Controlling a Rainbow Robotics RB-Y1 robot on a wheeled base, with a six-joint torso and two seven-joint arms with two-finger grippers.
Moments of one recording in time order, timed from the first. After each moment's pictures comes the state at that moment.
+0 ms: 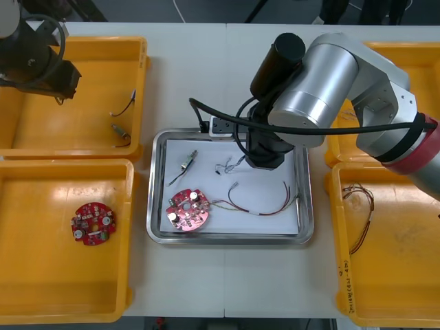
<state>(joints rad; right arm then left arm) -0.93 -0.60 0.74 -1.78 -0.74 1.51 2.05 -0.87 0.80 -0.18 -1.36 0.74 1.60 -1.44</state>
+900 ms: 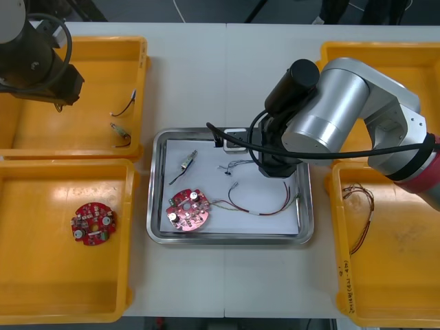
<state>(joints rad) -0.84 -0.64 0.74 -1.81 -0.68 1.46 2.11 -0.81 0.73 -0.09 -1.64 0.63 1.85 -1.30</state>
